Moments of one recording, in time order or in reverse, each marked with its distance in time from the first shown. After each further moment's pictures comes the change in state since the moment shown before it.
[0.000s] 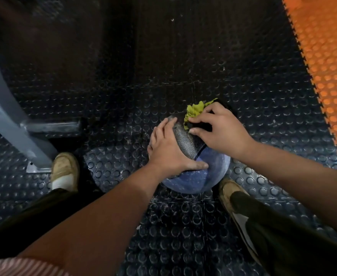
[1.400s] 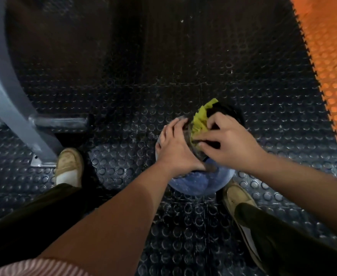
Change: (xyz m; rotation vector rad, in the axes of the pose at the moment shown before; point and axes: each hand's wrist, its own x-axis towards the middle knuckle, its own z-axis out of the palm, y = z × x) left_hand 0.003 0.002 -0.004 -0.015 -0.025 0.022; right_hand -0.018 -0.017 -0.010 -0.158 -0.080 -0.232
